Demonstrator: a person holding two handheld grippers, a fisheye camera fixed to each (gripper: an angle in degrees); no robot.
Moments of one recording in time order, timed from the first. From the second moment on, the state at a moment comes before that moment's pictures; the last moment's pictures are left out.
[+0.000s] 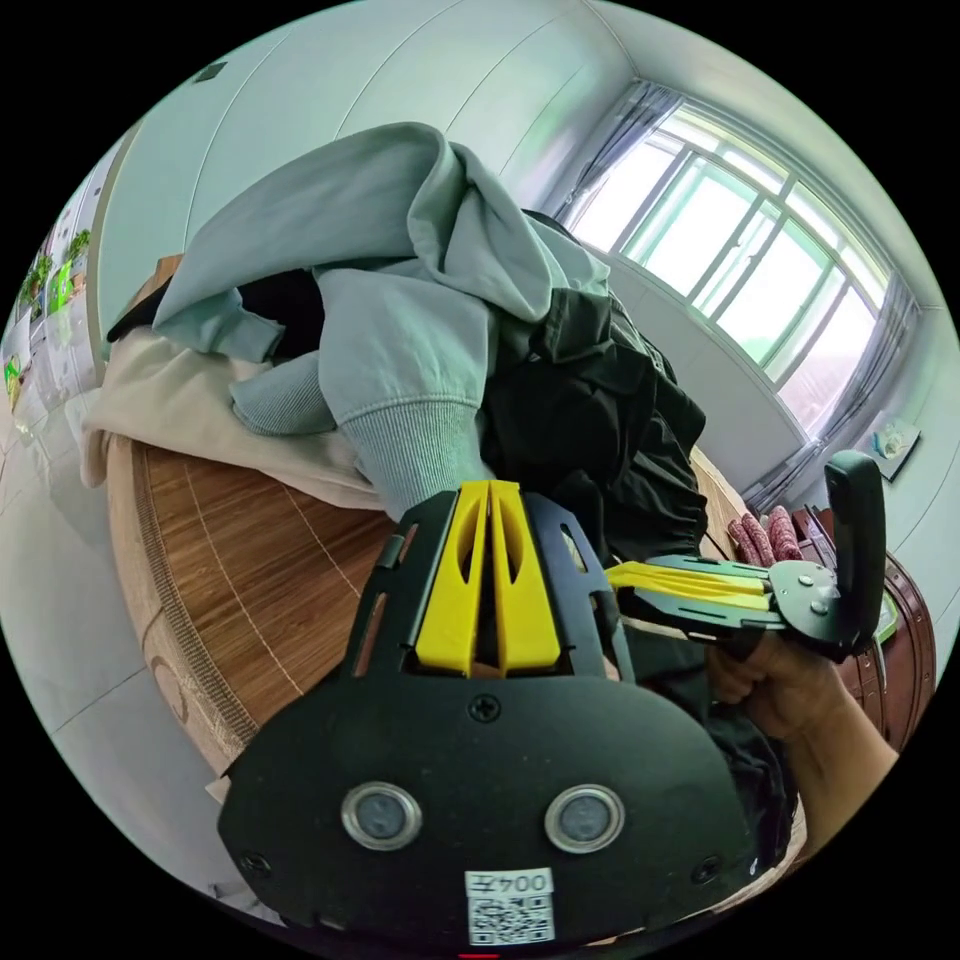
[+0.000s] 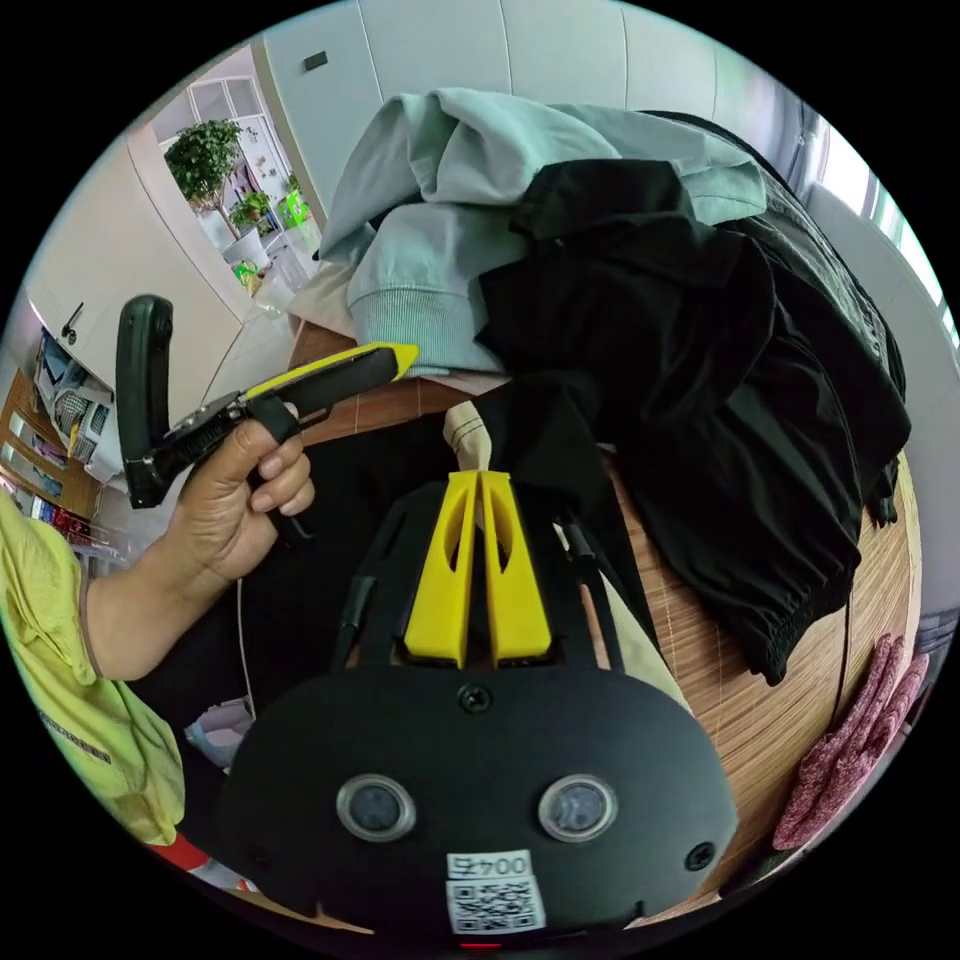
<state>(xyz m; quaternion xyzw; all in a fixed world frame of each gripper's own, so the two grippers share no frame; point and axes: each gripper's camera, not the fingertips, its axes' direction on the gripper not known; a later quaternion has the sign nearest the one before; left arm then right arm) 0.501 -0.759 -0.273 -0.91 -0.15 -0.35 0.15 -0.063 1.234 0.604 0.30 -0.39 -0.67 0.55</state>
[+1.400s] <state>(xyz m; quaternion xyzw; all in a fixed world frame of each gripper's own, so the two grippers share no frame) 0.654 -0.922 -0.088 -0.73 0.50 -0.32 0.35 0.082 1.266 0.391 0.46 -0.24 -0.69 0.51</state>
